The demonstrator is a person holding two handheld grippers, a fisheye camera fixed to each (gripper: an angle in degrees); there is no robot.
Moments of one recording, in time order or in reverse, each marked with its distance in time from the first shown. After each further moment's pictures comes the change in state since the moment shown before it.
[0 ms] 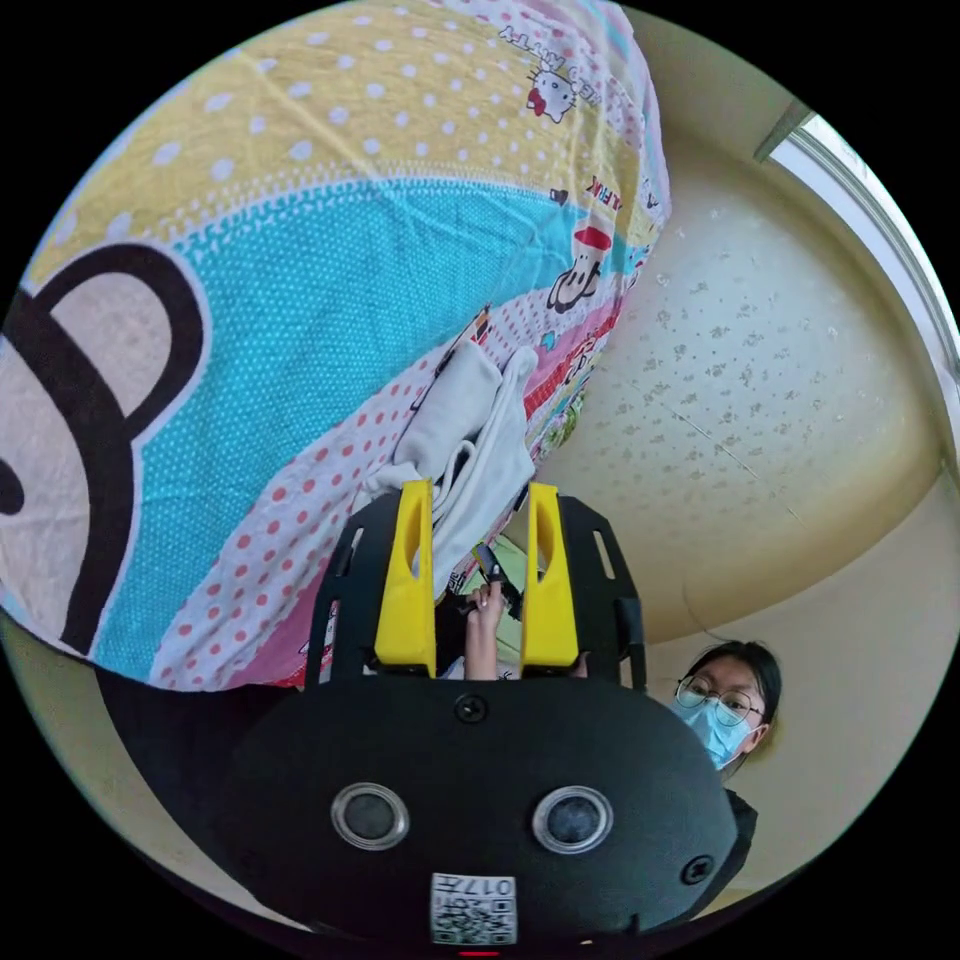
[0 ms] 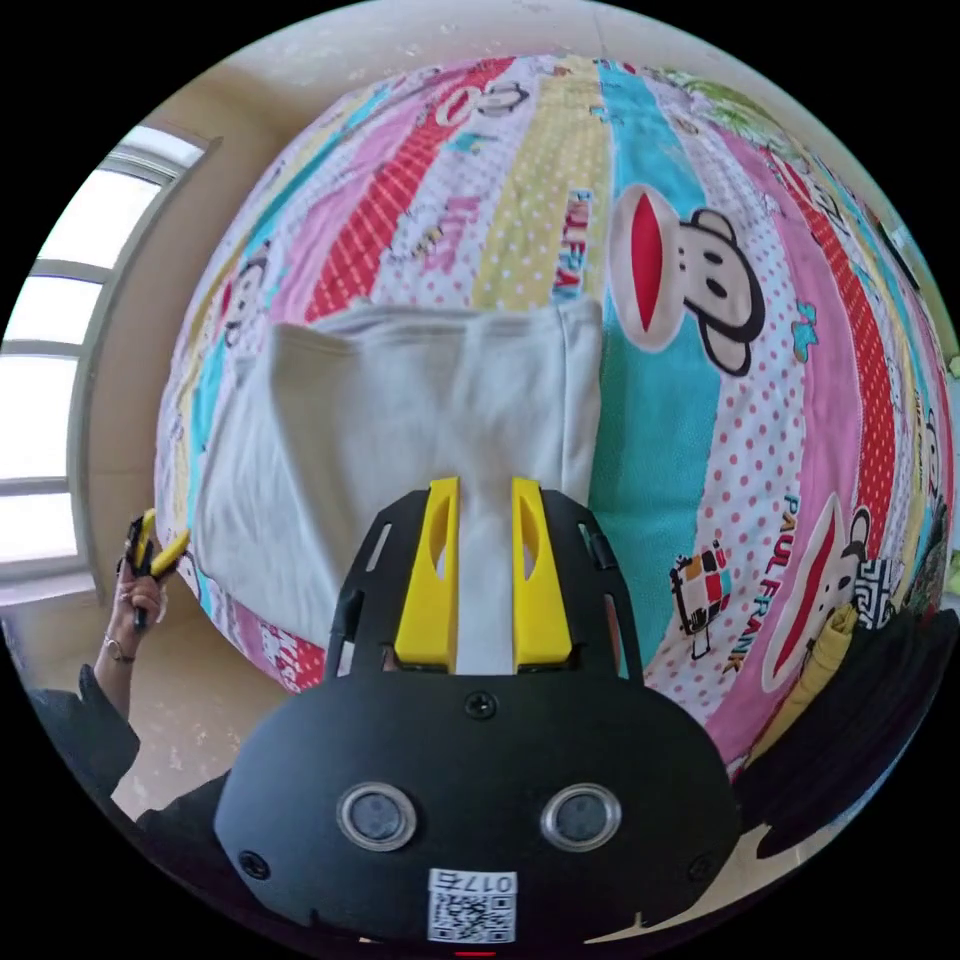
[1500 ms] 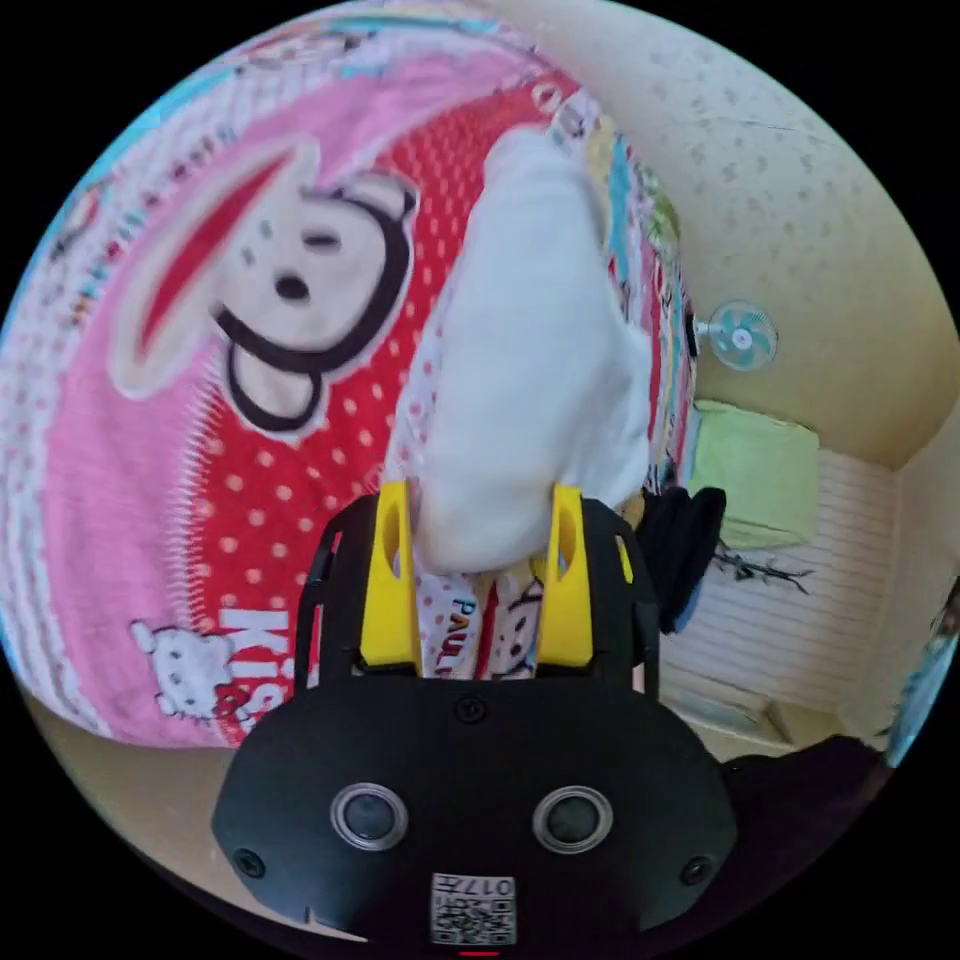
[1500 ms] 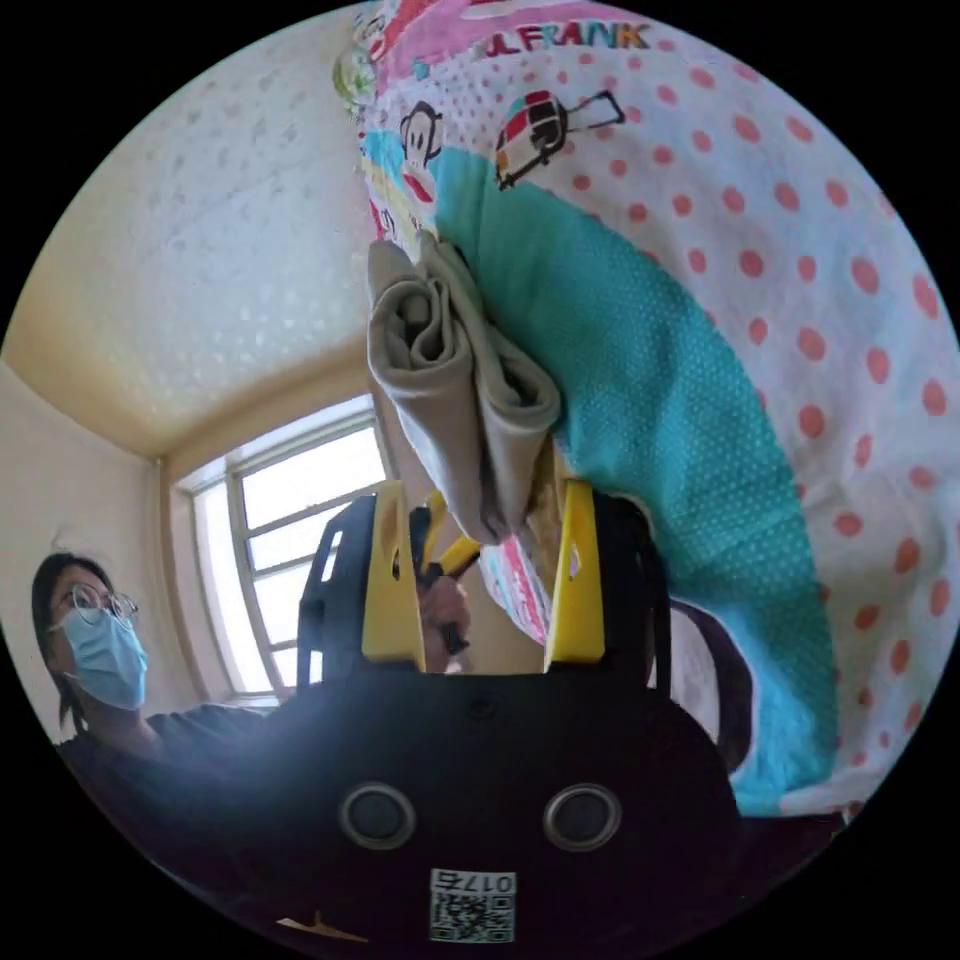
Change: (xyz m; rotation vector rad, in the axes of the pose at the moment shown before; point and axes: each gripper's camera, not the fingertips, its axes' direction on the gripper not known) left arm -0.218 0.157 0.418 -0.328 -0.617 0.422; right arm 0.328 0.195 -0.075 0.206 -1.152 0.639
